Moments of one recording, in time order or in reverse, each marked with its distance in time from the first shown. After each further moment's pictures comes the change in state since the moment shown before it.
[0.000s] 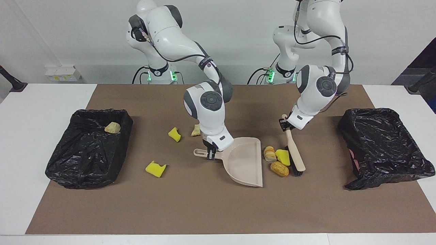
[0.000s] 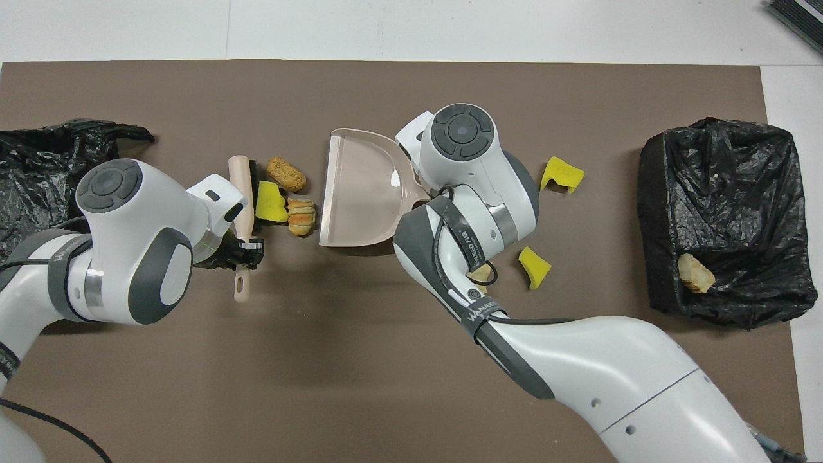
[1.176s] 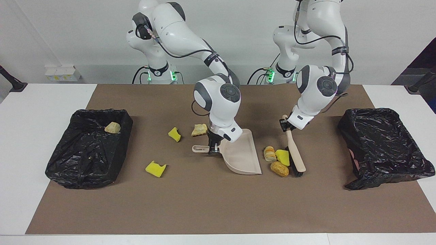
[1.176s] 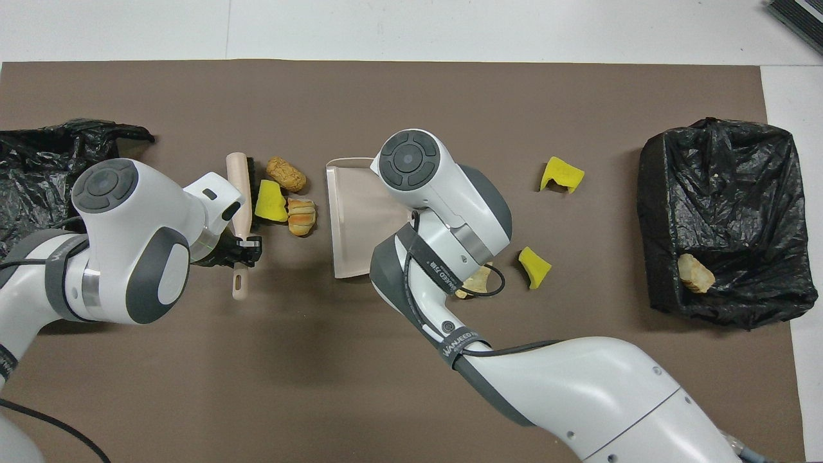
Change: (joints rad) left arm -0.007 0.000 -0.005 -0.010 -0.009 0.015 0.038; right arm 0.070 -0.022 0.002 -0.001 -0.235 -0.136 -0.053
